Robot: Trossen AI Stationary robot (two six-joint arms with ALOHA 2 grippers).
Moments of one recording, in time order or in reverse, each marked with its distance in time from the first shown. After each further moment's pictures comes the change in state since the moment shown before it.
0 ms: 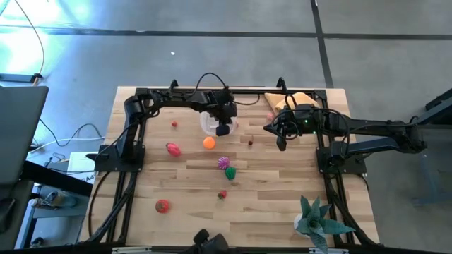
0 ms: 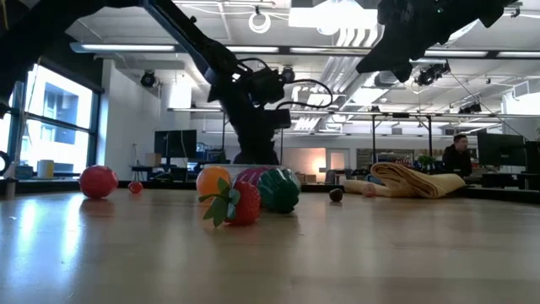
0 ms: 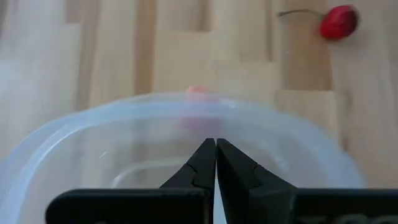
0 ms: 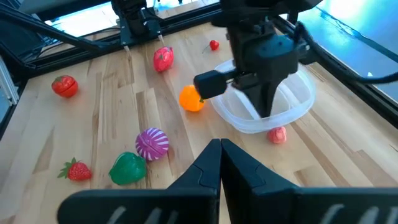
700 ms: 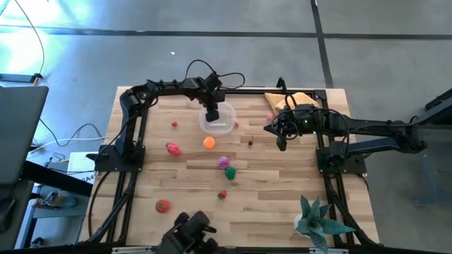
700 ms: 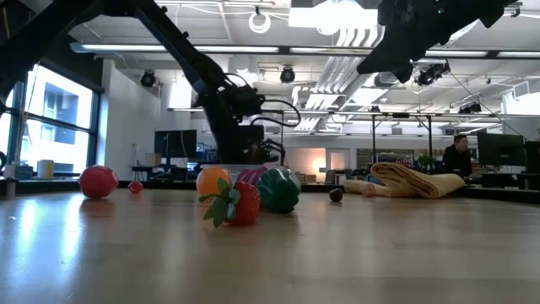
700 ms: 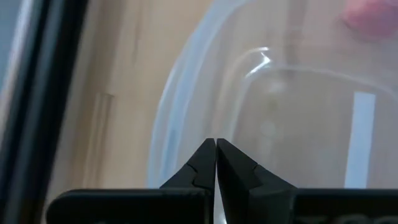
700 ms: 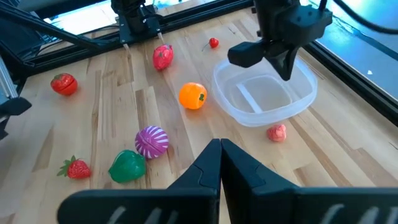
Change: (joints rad) left arm 0.196 0.000 0.000 -0.099 -0.083 0.073; right arm 0.000 0.000 0.000 -0.008 0.000 0.000
